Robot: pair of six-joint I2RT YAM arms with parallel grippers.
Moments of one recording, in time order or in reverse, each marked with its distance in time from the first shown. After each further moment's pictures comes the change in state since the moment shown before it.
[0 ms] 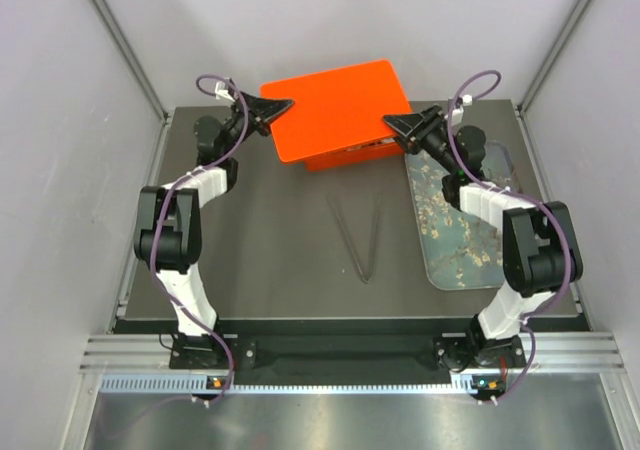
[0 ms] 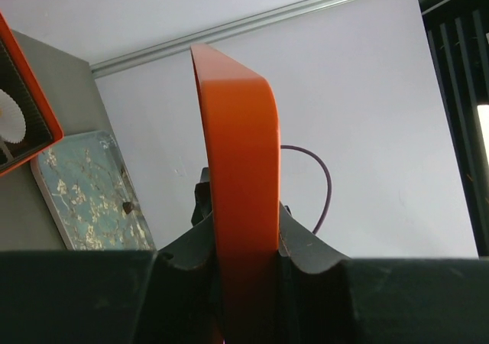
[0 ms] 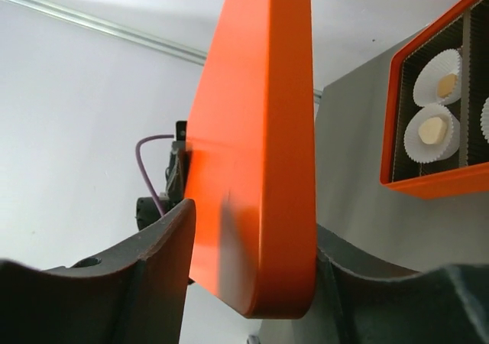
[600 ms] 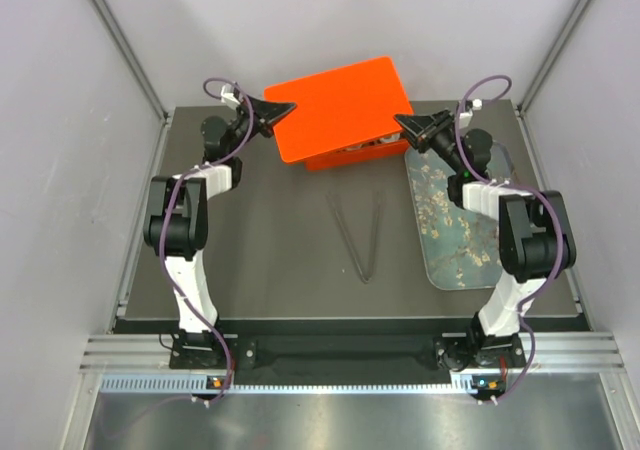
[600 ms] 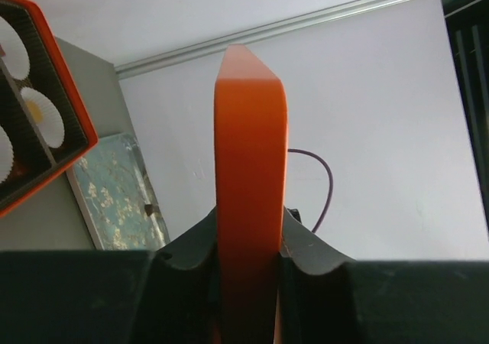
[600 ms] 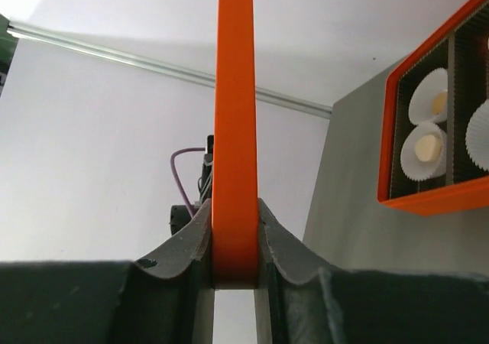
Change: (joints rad) left arm 0.000 0.135 0.062 0.031 0.007 0.012; right arm -0.074 0.102 -0.011 0.156 -0.028 0.129
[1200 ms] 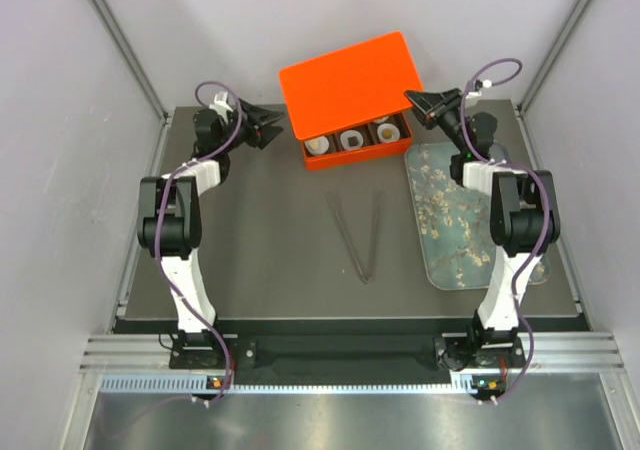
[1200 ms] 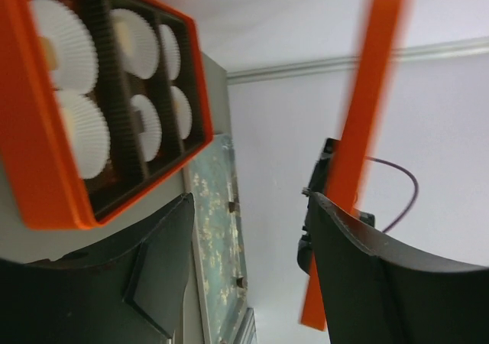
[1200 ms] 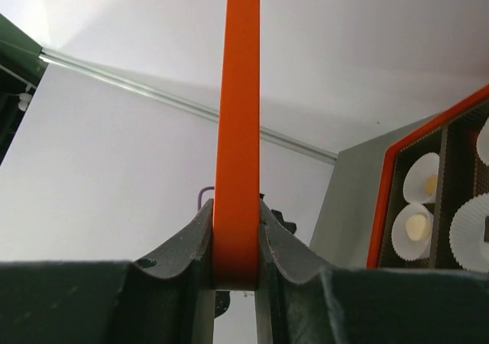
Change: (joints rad) left arm 0.071 -0.001 0.051 -0.431 0.004 0.302; right arm -0.068 0.206 0.233 0.113 -0.016 0.044
